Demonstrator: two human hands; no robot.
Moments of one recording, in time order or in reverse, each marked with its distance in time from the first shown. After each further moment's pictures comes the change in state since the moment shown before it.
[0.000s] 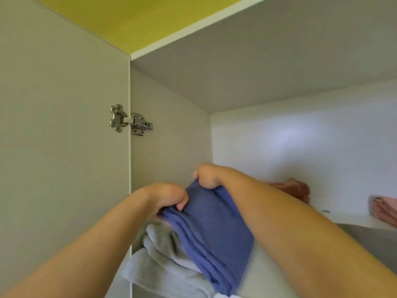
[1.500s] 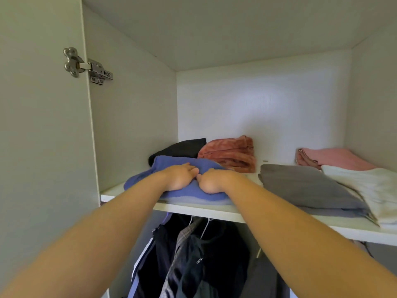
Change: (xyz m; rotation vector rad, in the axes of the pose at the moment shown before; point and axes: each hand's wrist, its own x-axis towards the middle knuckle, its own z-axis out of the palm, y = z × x) left_hand 0.002 0.013 0.133 0.465 -0.092 0.515; right_hand -0.204 0.004 0.057 0.121 -0.360 0.469
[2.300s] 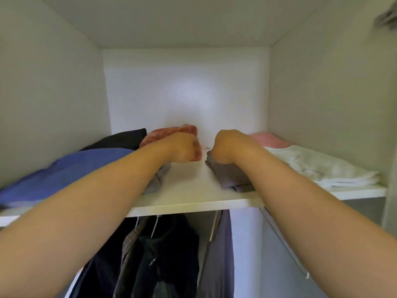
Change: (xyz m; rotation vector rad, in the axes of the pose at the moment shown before) left_hand 0.069 0.108 -0.005 0.205 0.180 0.455; right_hand -0.091 0.079 -0.036 -0.065 0.474 0.436
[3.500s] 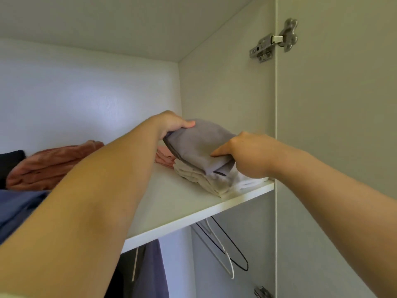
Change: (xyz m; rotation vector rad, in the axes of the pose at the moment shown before) left_hand 0.176 0.151 -0.024 -1.058 -0.136 0.072; right_hand -0.088 0.164 -0.061 -0.372 0.091 -0.006
